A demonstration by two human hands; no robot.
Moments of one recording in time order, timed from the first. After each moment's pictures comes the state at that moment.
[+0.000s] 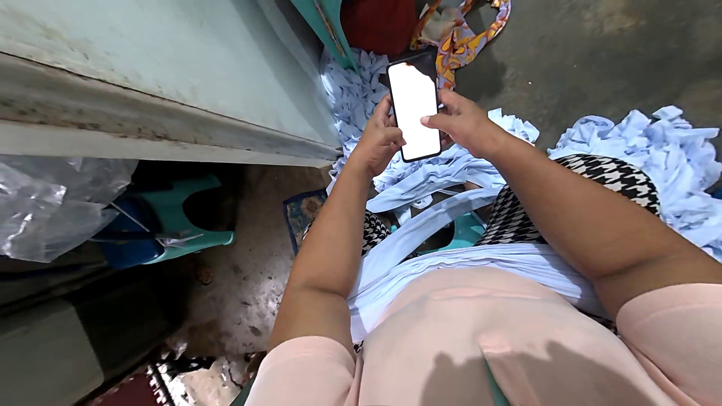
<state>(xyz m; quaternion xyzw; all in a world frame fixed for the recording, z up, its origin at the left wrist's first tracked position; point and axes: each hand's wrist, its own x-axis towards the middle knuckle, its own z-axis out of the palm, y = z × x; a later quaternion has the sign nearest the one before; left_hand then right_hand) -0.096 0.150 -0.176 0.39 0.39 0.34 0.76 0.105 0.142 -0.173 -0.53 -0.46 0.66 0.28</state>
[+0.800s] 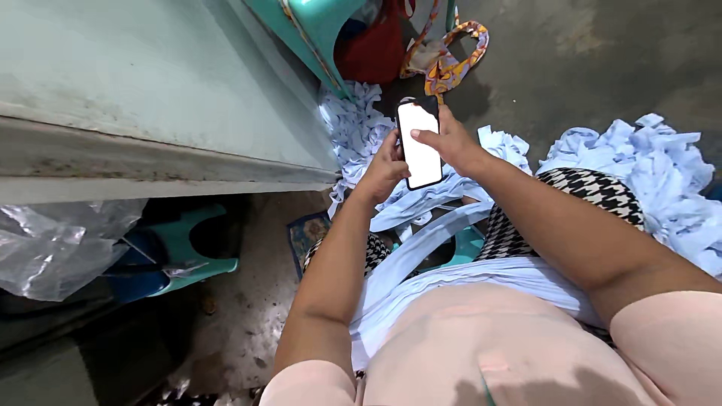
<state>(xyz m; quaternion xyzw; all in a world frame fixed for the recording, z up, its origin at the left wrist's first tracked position) -0.081 0.140 -0.174 0.44 0.38 0.28 0.76 0.103 0.146 -0.190 -0.54 -0.44 0.61 0.39</state>
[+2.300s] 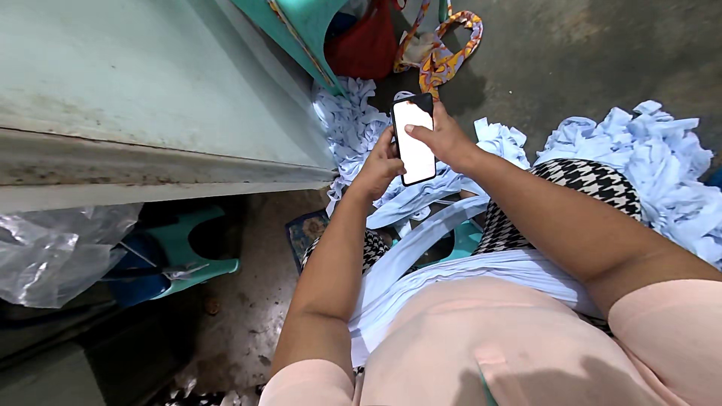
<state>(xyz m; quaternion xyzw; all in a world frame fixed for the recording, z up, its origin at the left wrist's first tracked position) -0.082 0.141 -0.180 0.46 0.38 0.26 0.76 0.100 0.144 -0.193 -0.58 -0.45 0.58 0.35</state>
